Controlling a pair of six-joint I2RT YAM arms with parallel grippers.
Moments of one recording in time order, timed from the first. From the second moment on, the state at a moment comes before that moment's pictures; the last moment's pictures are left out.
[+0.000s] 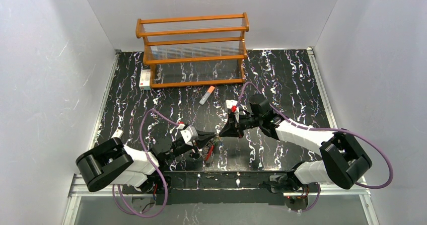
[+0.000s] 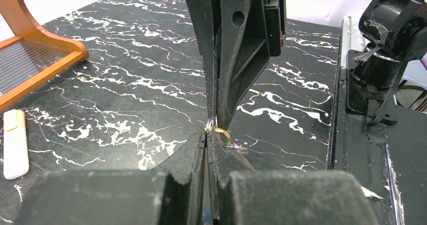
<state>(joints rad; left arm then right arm) -0.92 1.29 0.03 1.38 0.22 -0.02 0.70 1.32 0.62 0.20 -0.96 -0.21</state>
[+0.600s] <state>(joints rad) -0.92 1.30 0.03 1.38 0.22 -0.02 0.70 1.34 0.62 0.16 -0.94 -0.26</state>
